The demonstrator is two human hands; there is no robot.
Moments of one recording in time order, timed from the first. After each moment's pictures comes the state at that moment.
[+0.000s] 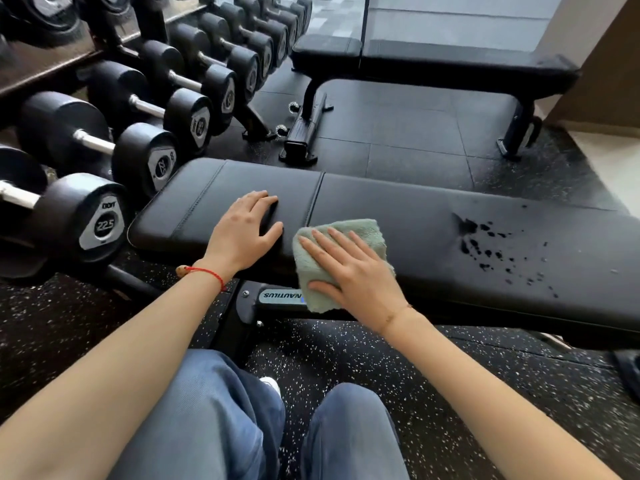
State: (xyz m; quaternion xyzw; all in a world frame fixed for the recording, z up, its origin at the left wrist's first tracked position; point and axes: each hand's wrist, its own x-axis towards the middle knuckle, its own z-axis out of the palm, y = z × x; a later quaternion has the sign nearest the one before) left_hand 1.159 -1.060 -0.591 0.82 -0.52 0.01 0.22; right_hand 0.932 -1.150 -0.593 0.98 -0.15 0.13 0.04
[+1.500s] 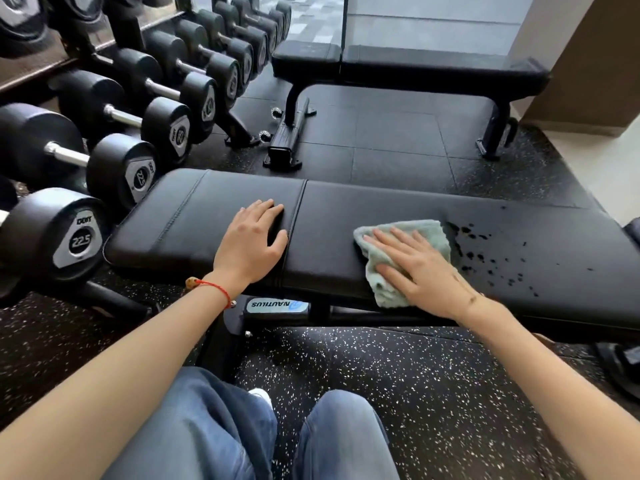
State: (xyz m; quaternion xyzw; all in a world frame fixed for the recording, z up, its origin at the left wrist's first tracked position) left_hand 1.132 -1.087 -0.595 0.81 -0.53 0.01 0.24; right_hand 0.851 -1.226 -0.576 0.97 -0.21 0.10 -0.13
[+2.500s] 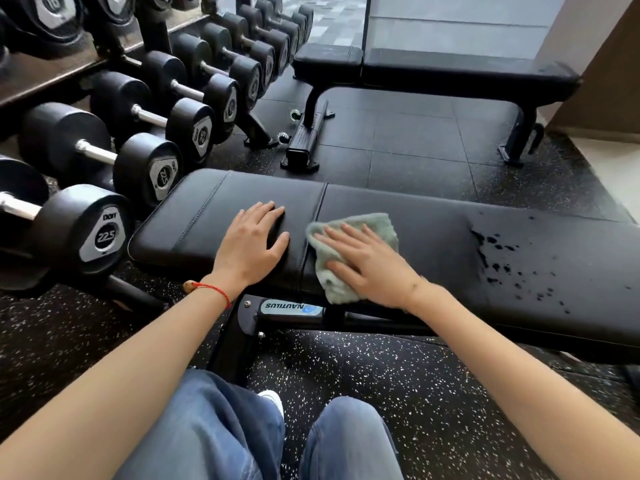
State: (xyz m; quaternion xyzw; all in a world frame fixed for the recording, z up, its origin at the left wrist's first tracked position) left_hand 1.157 -1.069 -0.598 0.83 -0.52 0.02 0.22; right_hand 0.943 -1.197 -0.576 0.98 -0.12 0.08 -0.13
